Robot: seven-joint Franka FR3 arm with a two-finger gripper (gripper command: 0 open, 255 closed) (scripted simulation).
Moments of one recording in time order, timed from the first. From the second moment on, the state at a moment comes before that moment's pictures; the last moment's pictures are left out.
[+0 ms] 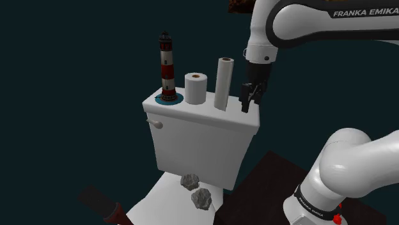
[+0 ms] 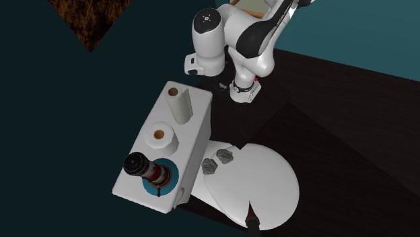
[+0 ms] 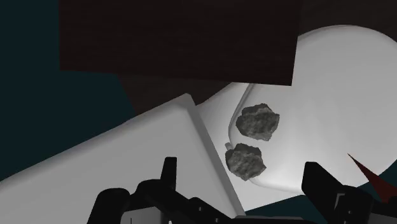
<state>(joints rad) 0.02 -0.76 0.07 -2.44 0.09 1.61 0.04</state>
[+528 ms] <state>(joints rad) 0.02 -0.63 0.11 -2.38 0.09 1.82 0.07</state>
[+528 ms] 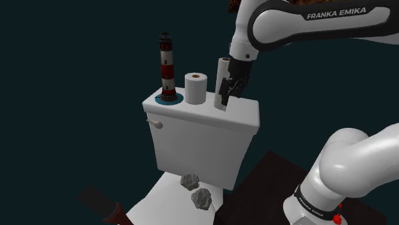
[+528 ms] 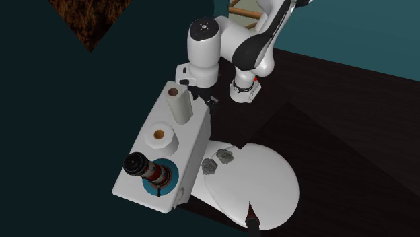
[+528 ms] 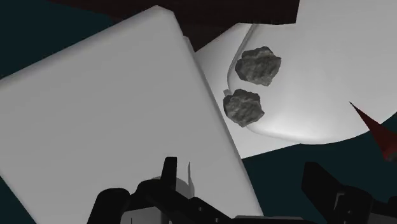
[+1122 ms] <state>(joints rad) 0.00 -0.43 0.16 -2.22 0.05 2.08 0.11</state>
